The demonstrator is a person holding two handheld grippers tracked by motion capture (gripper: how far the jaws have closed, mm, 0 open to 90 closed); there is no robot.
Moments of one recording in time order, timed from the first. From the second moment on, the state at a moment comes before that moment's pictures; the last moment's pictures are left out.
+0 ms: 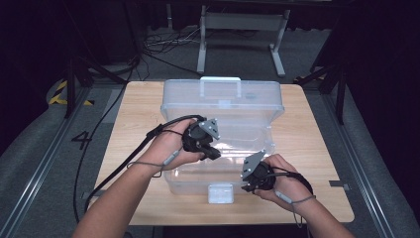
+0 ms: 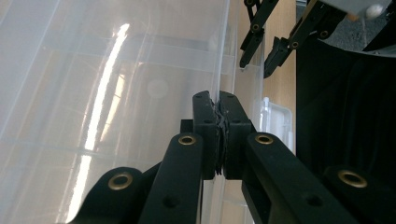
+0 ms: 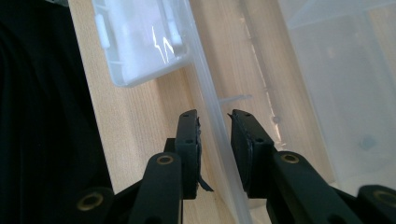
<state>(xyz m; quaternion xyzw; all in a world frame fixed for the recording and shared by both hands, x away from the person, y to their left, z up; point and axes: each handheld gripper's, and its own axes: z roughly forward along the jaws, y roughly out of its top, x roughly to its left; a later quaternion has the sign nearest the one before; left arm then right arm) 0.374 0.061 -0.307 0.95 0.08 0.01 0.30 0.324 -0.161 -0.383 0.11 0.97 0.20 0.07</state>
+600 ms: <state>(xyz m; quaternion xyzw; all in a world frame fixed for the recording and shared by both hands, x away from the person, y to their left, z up) 0.374 0.060 -0.307 0.95 0.08 0.01 0.30 0.320 -0.180 -0.349 0.11 0.96 0.26 0.07</state>
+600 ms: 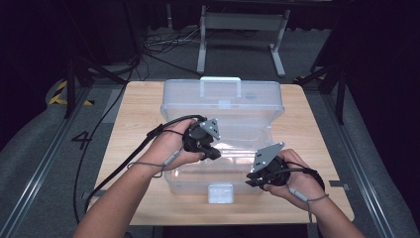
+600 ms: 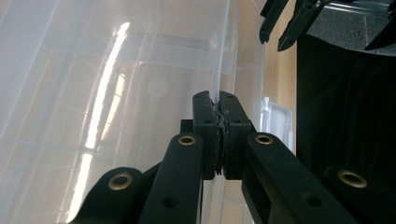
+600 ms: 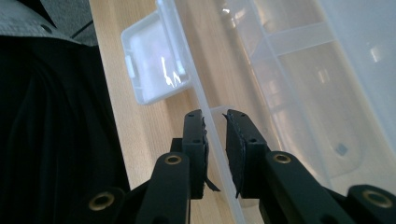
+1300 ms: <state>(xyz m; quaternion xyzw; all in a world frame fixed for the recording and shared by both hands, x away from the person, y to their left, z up) 0.373 0.060 -0.307 0.95 0.09 0.01 0.29 0.323 -0.205 -0.318 0.15 0.93 0.33 0.09</state>
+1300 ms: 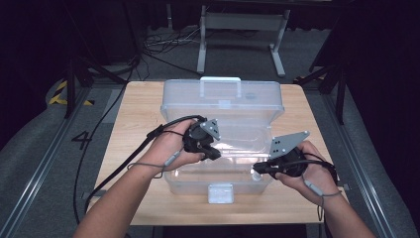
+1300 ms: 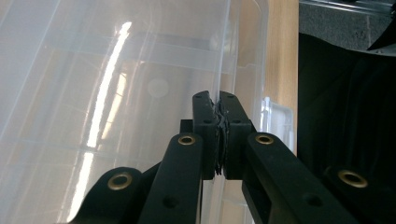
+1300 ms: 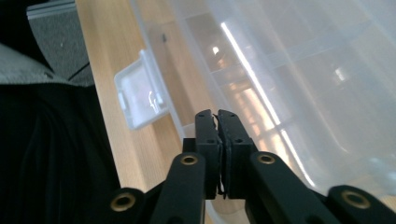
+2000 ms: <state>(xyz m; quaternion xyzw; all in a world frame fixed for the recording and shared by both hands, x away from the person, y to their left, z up) 0.367 0.060 -0.308 0.95 0.09 0.02 0.29 0.339 -0.251 -0.299 0.24 0.86 0.43 0.15</state>
